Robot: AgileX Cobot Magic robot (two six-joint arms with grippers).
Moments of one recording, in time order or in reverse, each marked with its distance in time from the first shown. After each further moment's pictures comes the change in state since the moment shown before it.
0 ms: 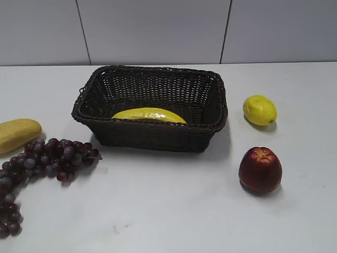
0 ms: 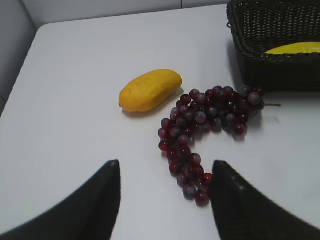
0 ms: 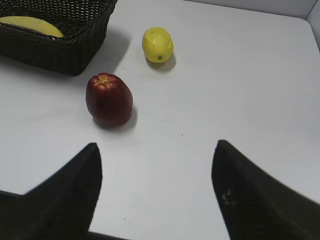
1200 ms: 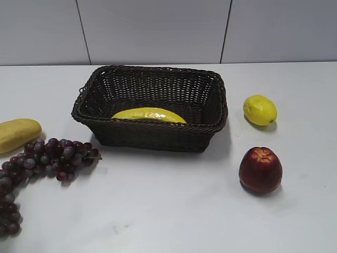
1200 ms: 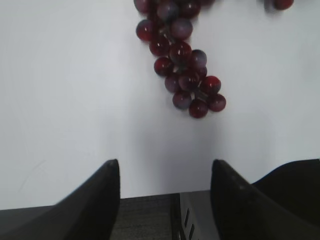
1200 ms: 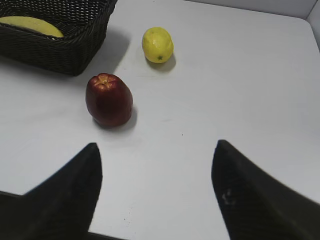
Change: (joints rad) left arm 0.000 1.047 -0.179 -0.022 0.021 -0.008; right arm 0.000 0.000 0.000 0.000 0.000 0.000
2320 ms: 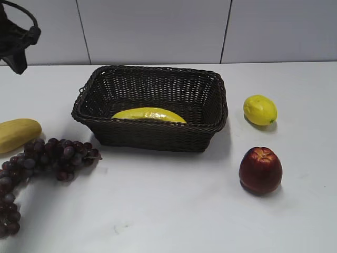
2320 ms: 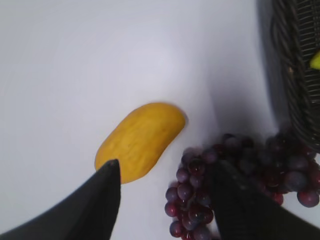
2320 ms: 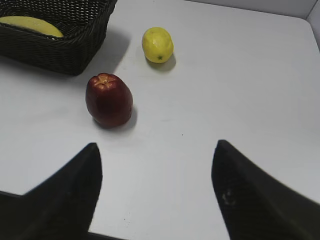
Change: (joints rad) left arm -0.149 0.688 -0.906 0.142 0.147 0.010; right arm 0.000 0.000 0.000 0.000 0.000 0.000
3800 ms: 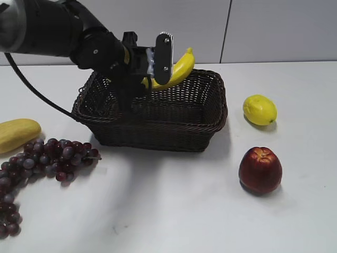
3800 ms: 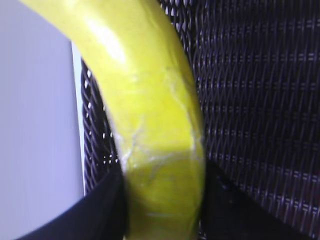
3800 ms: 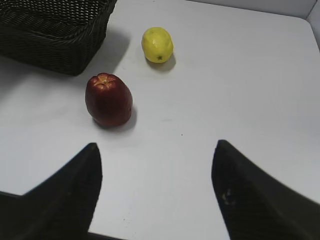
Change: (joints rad) left arm -0.456 0.199 0.200 0.307 -0.832 0.687; right arm 0.000 0.000 0.000 0.000 0.000 0.000
